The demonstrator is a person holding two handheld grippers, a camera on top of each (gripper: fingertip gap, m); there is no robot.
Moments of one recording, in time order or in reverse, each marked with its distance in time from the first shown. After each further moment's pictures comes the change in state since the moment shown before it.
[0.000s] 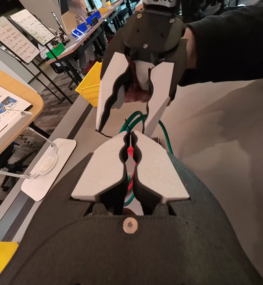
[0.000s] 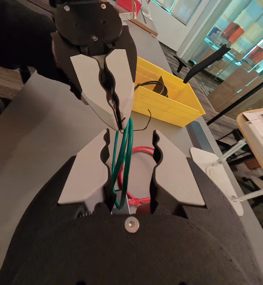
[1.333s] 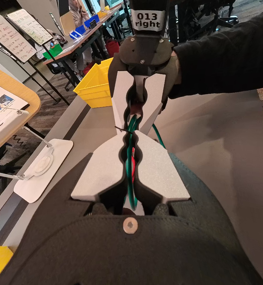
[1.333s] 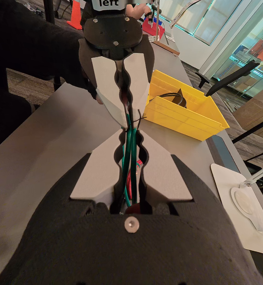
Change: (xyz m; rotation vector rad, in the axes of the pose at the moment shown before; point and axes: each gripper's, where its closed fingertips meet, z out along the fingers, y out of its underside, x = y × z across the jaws) left arm -0.002 0.000 -0.001 0.022 0.020 -0.033; right arm -0.014 0.000 0.006 0.114 -0.163 0.020
